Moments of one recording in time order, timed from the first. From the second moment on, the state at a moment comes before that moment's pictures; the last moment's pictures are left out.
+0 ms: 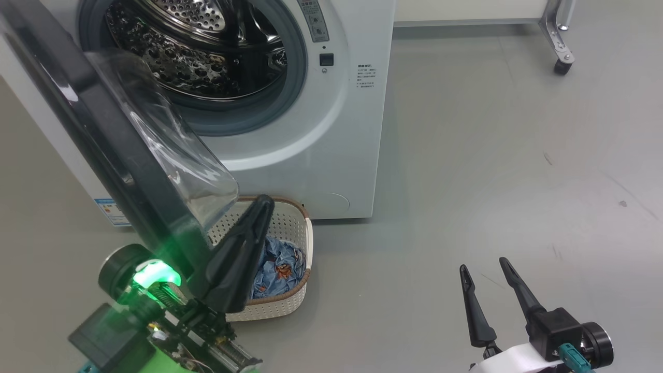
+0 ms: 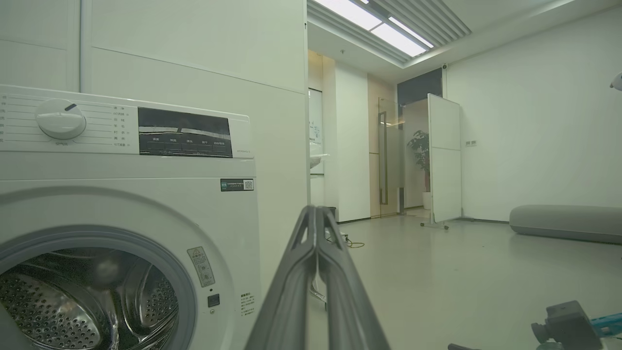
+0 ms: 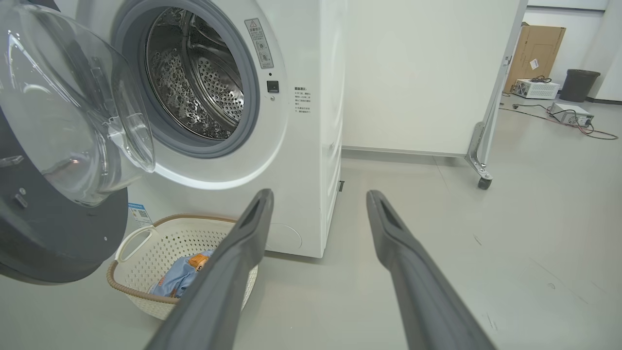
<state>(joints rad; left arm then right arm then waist) -0.12 0.33 -0.52 -0.44 -0.53 -0.13 -0.26 0.15 -0.06 0.25 0.03 0.13 -0.05 -0.26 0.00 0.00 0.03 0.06</state>
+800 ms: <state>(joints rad) -0.08 0.33 -0.63 -0.22 -0.54 -0.13 -0.26 0.15 -0.05 0.26 0.03 0.13 -0.05 -0.26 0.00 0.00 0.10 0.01</state>
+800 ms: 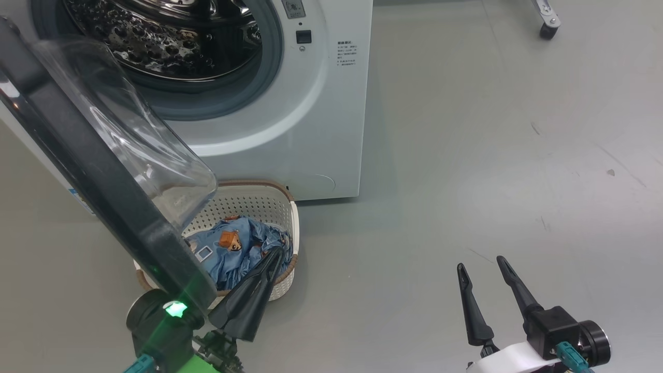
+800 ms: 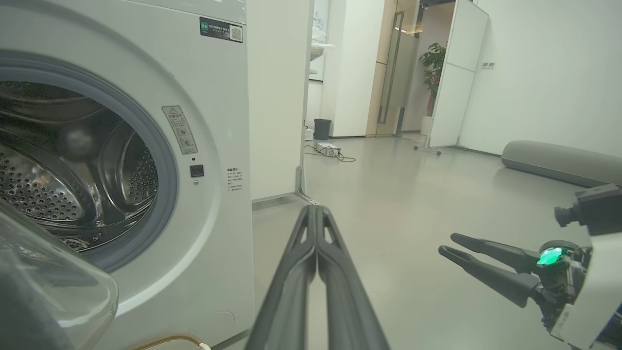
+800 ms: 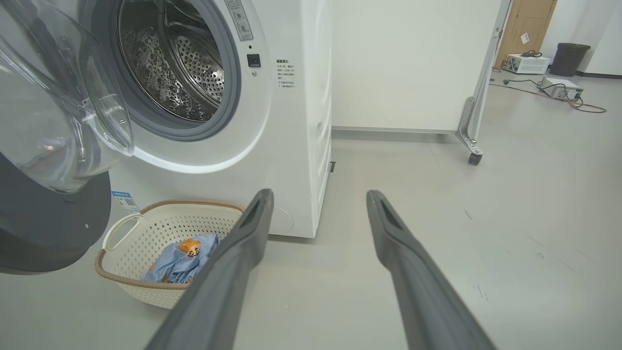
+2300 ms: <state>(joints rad) -0.10 0.29 -0.52 0.09 -0.59 -0.13 -0.26 0.13 -0.05 0.28 0.06 0.14 -0.05 -0.26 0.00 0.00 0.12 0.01</state>
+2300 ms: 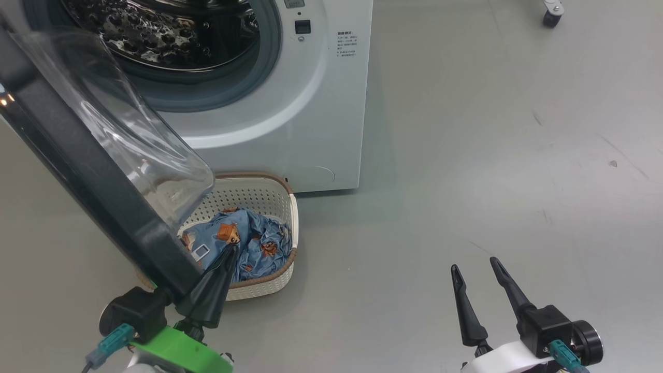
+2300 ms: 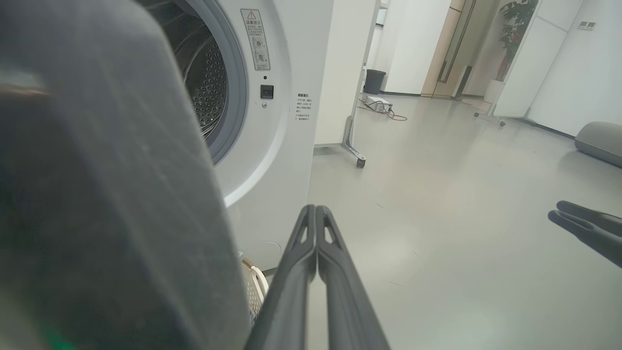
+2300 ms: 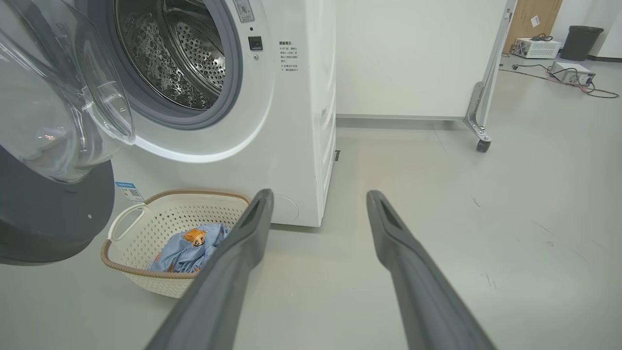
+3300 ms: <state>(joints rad) -0.11 0.26 -0.51 0.08 -0.58 -0.13 -0.26 0.12 -0.04 0.28 0.08 0.17 -0.06 -0.26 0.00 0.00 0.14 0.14</state>
